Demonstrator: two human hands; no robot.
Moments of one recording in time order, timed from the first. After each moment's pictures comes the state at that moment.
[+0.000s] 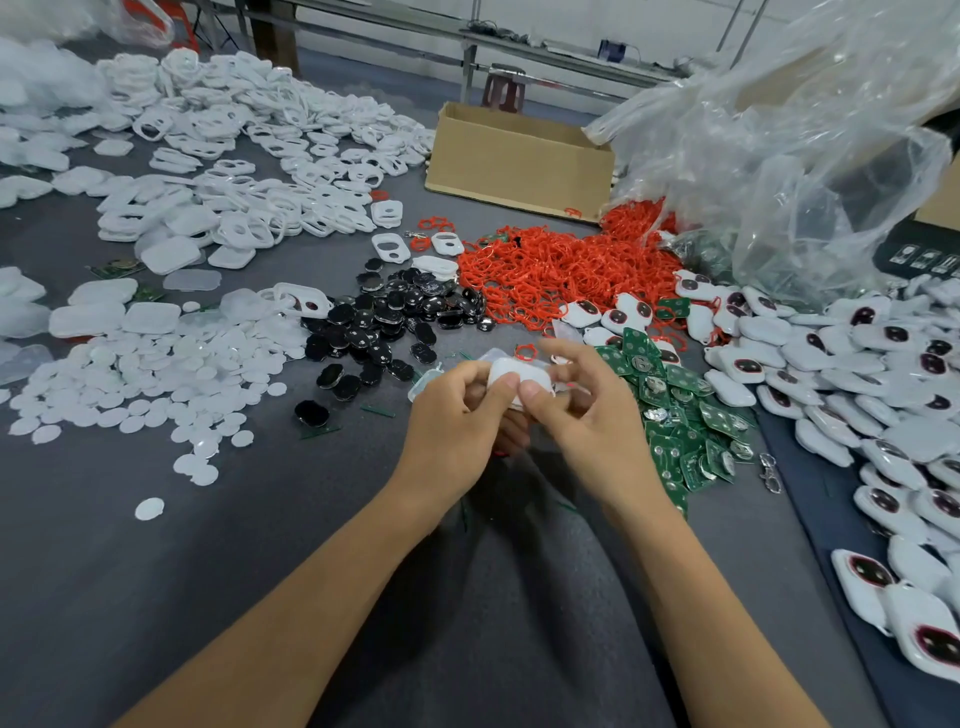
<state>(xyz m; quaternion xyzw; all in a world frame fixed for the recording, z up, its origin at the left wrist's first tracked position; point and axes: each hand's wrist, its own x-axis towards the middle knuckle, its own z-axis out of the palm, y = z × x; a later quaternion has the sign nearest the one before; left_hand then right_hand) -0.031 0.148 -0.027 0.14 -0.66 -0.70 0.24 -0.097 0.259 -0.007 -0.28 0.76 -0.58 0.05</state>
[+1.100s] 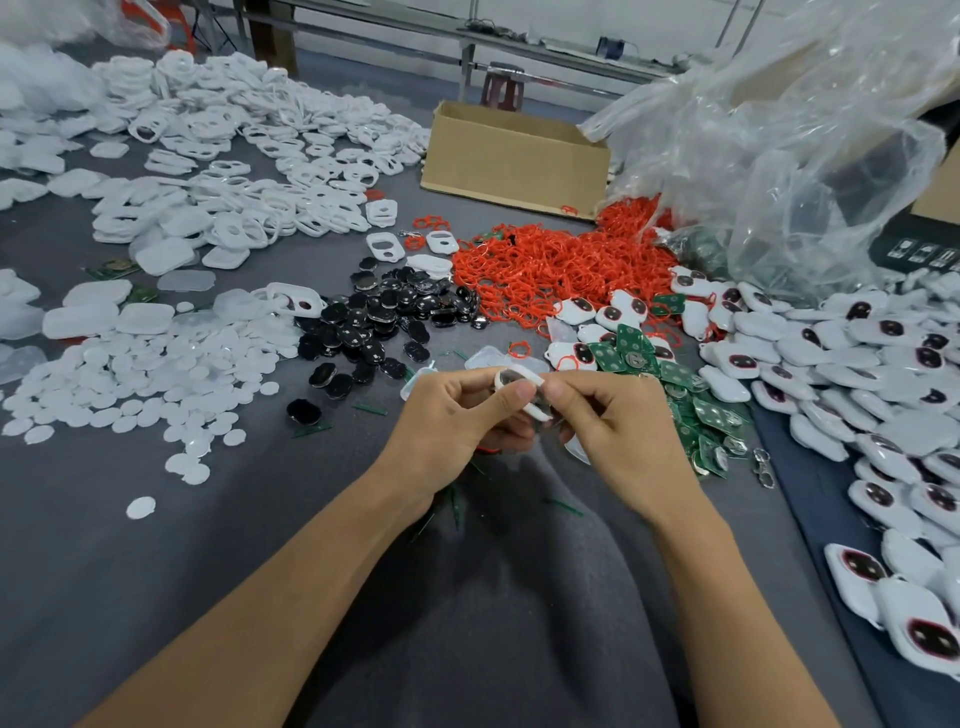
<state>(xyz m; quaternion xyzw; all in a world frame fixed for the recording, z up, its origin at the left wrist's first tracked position) -0.026 0.146 -0.018 0.08 -0.59 -0.79 0.14 -0.105 0.285 0.004 -0.42 0.80 -0.42 -0.02</state>
